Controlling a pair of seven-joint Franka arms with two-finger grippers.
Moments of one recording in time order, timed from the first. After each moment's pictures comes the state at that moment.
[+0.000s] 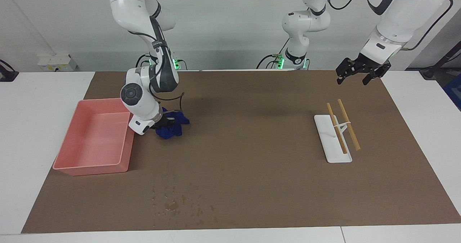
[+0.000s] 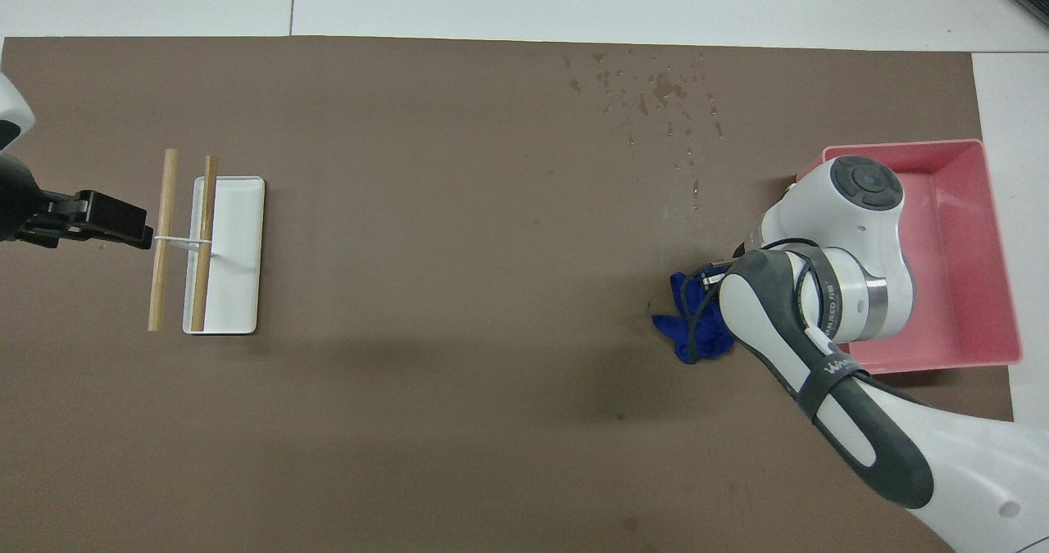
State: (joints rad) left arm 0.02 0.01 -0.09 -1.57 -0.04 1.52 0.02; right arm 0.15 0.27 -0.01 -2.03 0.10 2.07 -0.05
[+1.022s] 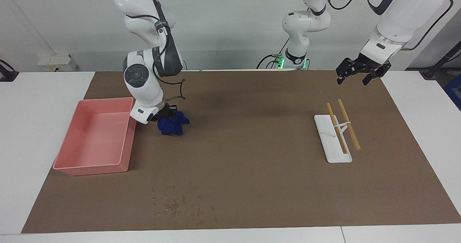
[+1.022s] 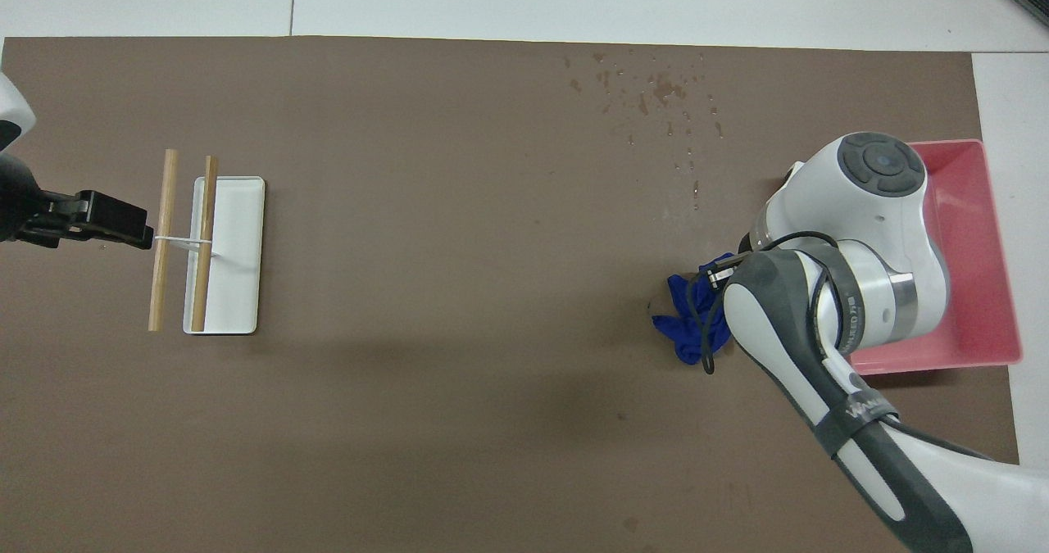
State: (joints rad) left arm 0.02 0.01 -0.09 -1.57 -0.04 1.53 0.02; right arm 0.17 0.18 0.00 -1.97 0.02 1.96 -0.09
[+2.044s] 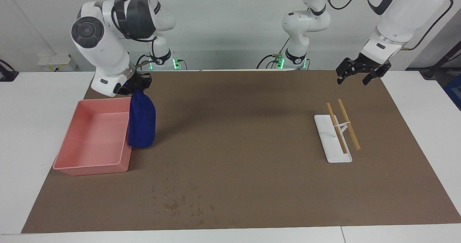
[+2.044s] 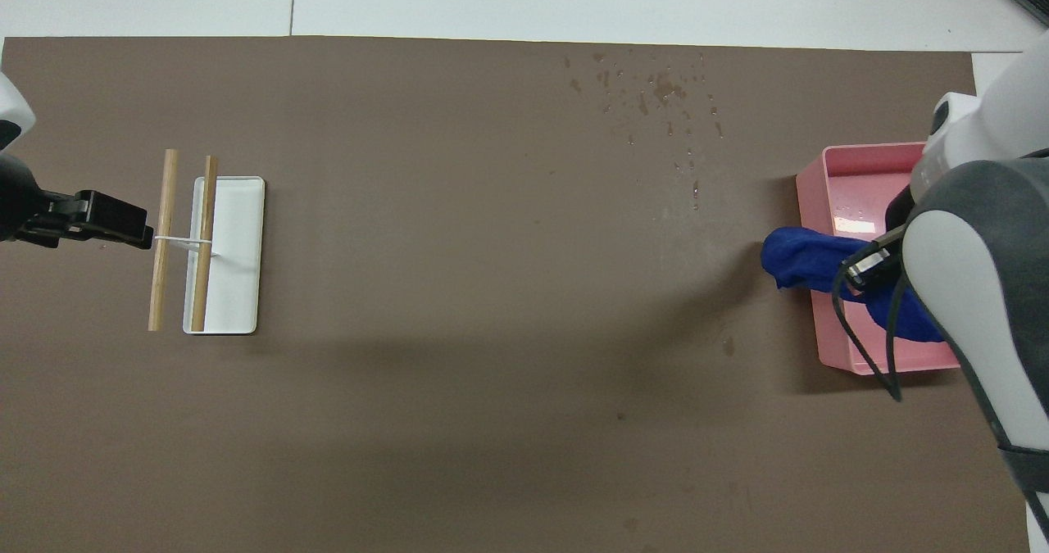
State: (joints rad) left arm 0.02 0.01 -0.09 -1.57 -0.04 1.53 0.02; right arm 0.09 0.10 -0.01 -1.56 -0.05 1.37 -0.33
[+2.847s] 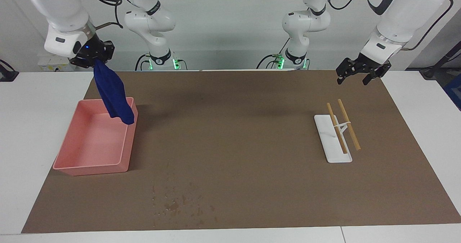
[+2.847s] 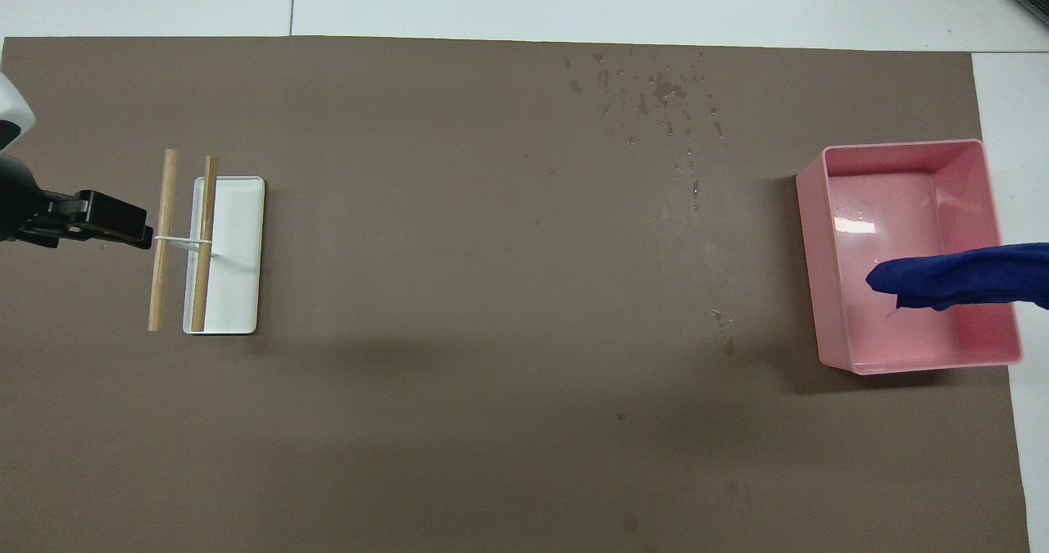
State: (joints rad) left arm 0.02 0.01 -0.09 -1.57 -0.04 1.53 0.02; right arm -0.09 0.02 -0.01 -1.45 -0.18 1.30 -0.75
